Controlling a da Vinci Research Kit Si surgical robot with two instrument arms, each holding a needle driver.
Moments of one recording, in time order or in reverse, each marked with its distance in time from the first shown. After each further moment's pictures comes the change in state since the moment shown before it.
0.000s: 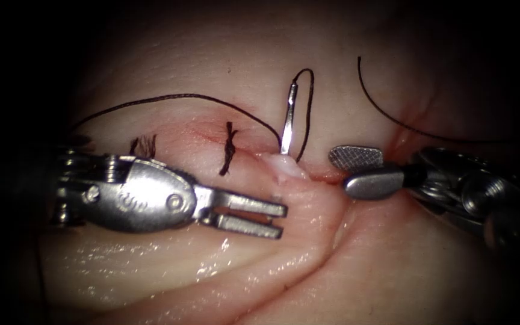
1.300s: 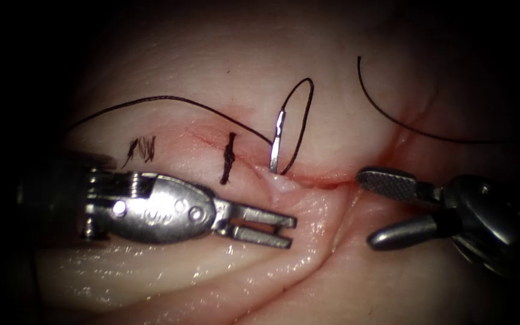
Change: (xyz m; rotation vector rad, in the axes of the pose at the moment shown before) right arm 0.000 -0.007 0.000 -0.043 0.005 -0.593; left arm -0.003 0.001 0.001 0.049 -0.019 -0.202
